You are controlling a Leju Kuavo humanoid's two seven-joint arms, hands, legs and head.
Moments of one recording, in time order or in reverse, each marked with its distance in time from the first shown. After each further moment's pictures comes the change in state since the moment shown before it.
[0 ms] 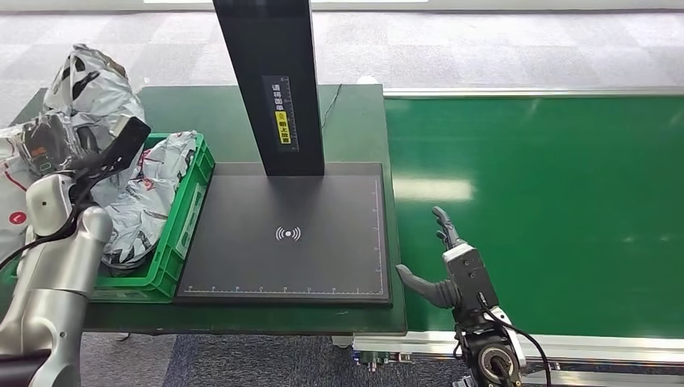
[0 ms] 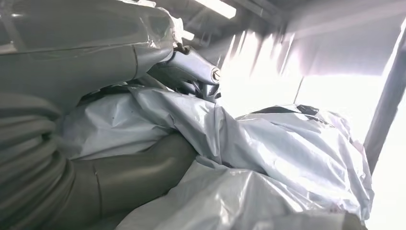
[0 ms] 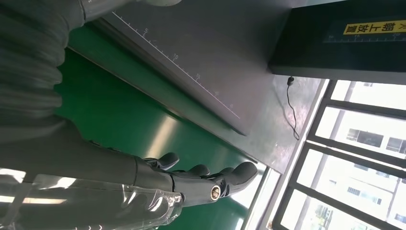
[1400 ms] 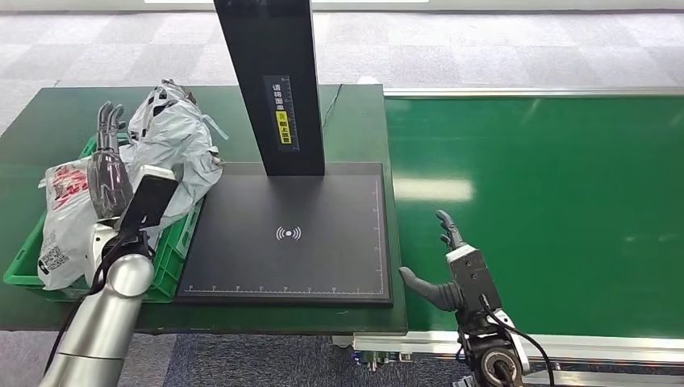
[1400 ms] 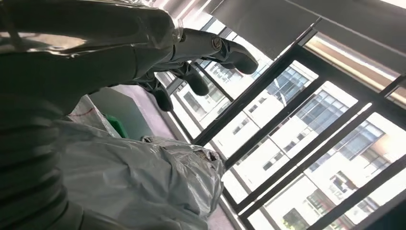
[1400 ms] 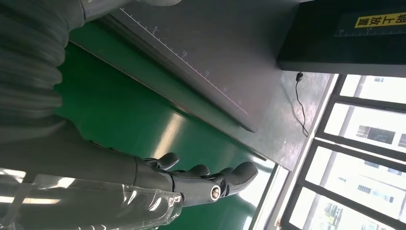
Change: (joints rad) left arm 0.310 -0.125 -0.157 -0.441 0.579 0.110 -0.347; right arm 0.024 0.004 -0.016 -0.023 0.010 0.002 0.025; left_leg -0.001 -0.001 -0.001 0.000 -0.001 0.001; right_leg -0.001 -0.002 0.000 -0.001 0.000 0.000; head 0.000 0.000
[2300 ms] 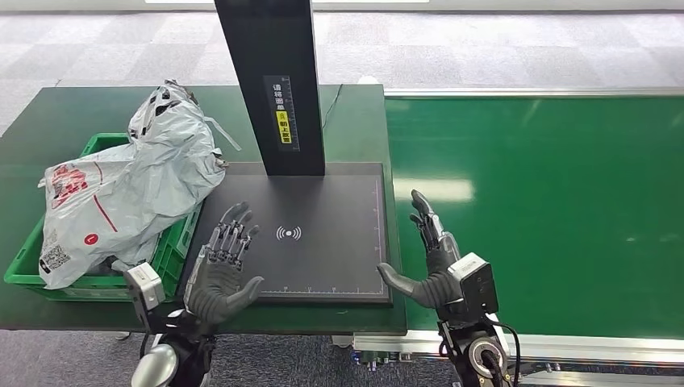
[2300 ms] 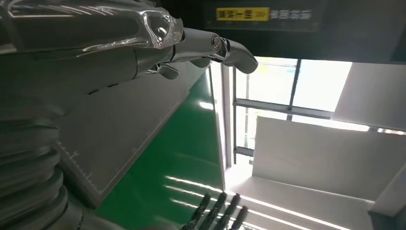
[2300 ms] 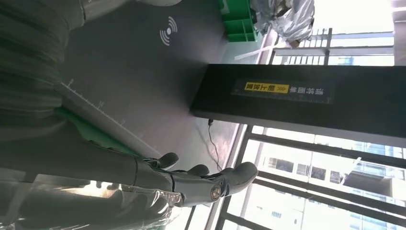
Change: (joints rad) left arm 0.400 -0.210 -0.126 -0.178 0.870 -0.702 -0.211; right arm -0.045 0.040 0.062 0.018 -0.146 0.108 -0.239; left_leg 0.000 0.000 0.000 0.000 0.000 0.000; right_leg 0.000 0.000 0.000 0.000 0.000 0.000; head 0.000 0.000
